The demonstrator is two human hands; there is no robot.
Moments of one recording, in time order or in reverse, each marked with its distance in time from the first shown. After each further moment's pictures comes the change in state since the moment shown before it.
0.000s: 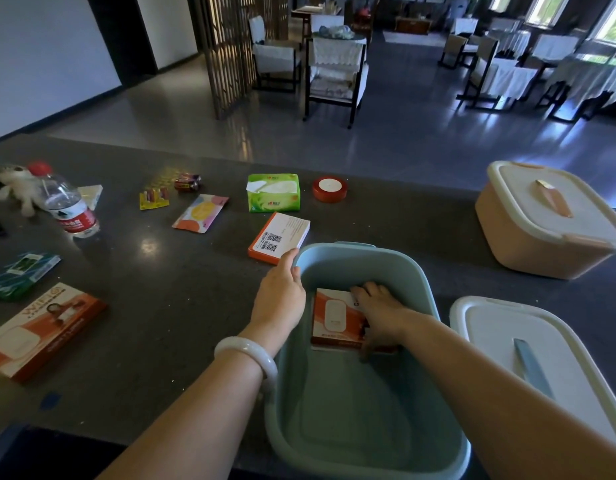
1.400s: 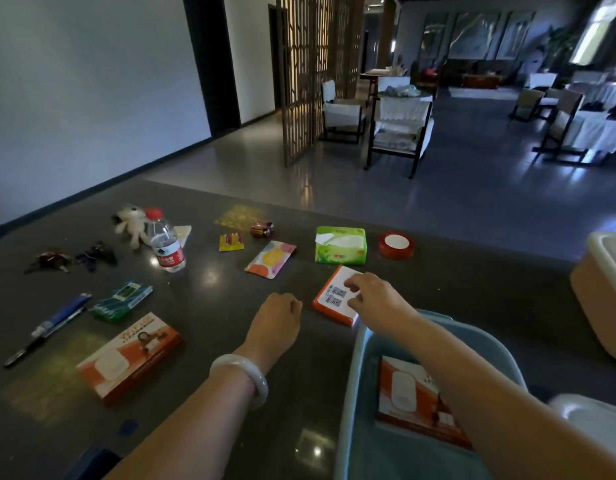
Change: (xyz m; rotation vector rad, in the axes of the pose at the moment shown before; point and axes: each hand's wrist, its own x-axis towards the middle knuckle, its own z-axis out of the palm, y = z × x) left_hand 0.049 -0.048 -0.094 0.317 0.046 -0.046; right_hand 0.038 -0.131 -0.111 0.294 0.320 -0.189
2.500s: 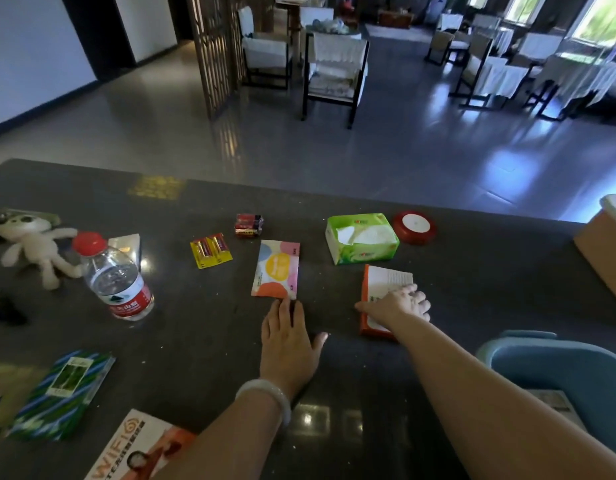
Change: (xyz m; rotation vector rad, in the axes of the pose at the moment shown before) left_hand 0.138 -0.130 0.043 0.215 -0.172 0.253; right_hand 0.166 0.005 0.109 0.020 0.086 1.161
